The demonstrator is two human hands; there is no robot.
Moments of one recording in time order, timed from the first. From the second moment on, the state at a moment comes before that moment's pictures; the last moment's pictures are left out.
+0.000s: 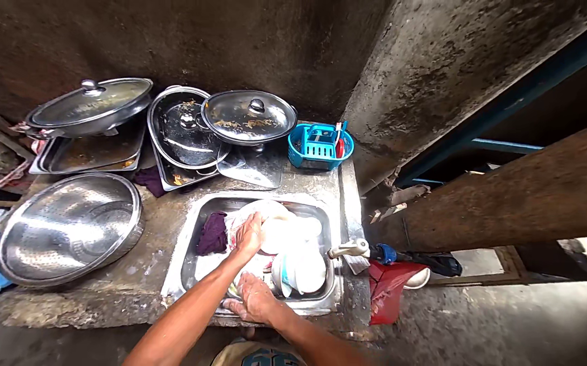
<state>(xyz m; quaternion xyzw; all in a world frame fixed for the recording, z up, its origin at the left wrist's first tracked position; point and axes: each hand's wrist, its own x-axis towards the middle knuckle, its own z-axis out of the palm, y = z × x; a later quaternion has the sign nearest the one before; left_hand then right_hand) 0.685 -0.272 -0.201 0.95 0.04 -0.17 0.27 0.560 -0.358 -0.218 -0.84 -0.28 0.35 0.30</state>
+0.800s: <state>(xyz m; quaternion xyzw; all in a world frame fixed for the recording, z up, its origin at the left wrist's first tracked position) 0.665 -0.267 -0.202 0.84 -0.05 0.16 0.52 0.654 -0.407 -0.208 -0.89 -0.22 0.04 0.39</state>
